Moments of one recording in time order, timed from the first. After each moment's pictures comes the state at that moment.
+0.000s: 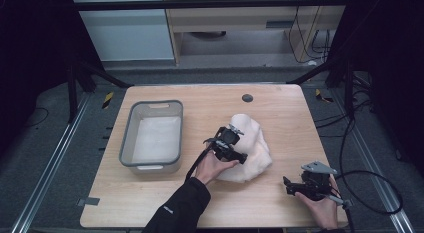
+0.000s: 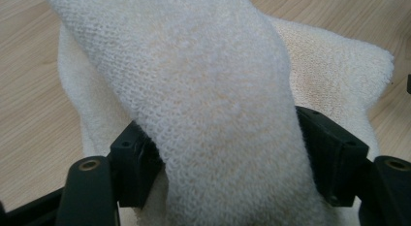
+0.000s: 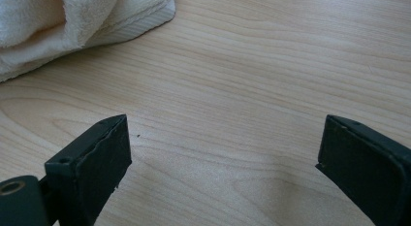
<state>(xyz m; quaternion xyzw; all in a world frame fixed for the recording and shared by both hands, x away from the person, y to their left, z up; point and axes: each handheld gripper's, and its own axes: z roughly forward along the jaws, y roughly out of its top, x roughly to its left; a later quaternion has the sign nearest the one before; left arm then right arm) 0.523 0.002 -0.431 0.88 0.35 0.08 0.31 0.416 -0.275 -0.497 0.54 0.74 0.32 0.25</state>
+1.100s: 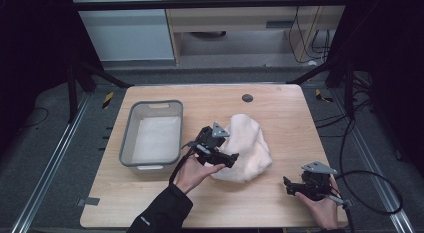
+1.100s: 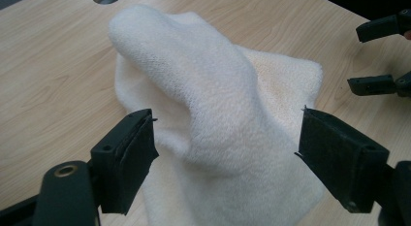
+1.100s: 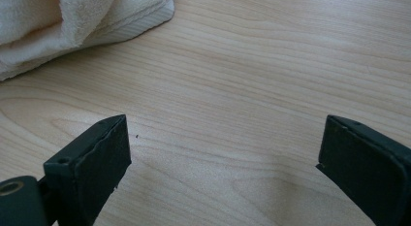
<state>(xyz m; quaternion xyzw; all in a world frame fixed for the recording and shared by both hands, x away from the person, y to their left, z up) 0.481 0.052 -0.383 0.86 0.31 0.13 0.38 0.416 -0.276 -0.497 0.54 0.74 0.31 0.26</state>
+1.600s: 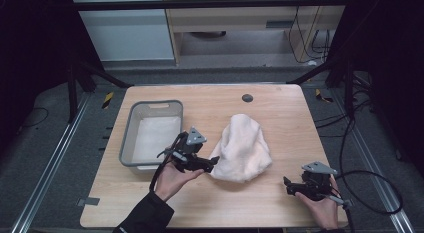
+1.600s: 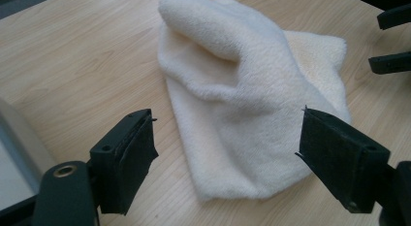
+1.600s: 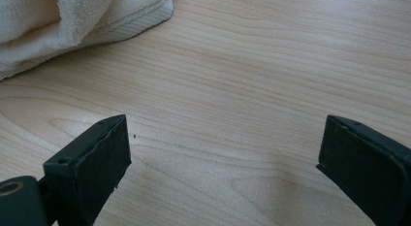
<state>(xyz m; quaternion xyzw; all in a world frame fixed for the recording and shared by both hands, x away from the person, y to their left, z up) 0.464 0.108 -0.386 0.85 0.34 0.15 0.39 0.415 -0.276 -0.497 0.54 0.74 0.31 0.25</state>
